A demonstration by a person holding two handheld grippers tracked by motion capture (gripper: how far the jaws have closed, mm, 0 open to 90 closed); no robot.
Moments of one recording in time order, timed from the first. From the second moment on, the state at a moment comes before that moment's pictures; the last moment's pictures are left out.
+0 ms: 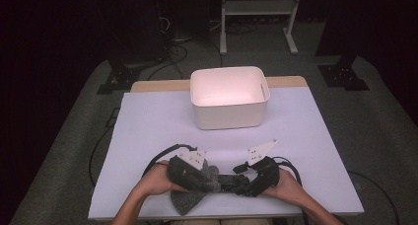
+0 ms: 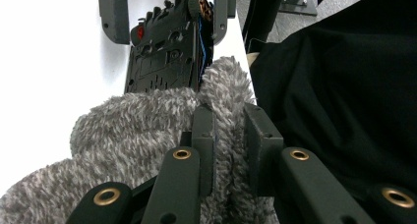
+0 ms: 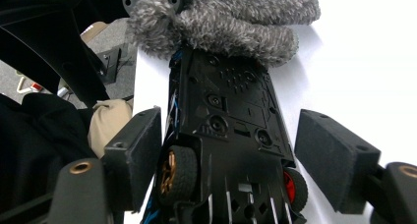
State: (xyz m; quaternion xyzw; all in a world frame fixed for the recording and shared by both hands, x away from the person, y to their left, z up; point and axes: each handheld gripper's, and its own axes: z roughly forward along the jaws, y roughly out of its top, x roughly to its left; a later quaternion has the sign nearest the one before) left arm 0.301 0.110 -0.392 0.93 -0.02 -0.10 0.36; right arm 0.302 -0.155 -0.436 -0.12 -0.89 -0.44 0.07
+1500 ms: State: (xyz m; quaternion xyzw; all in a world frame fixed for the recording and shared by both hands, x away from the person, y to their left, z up) left arm 0.334 0.124 -0.405 0.93 0.05 -0.03 0.37; right arm 0.316 -0.148 -0.453 -0.09 -0.92 -0.39 -0.02
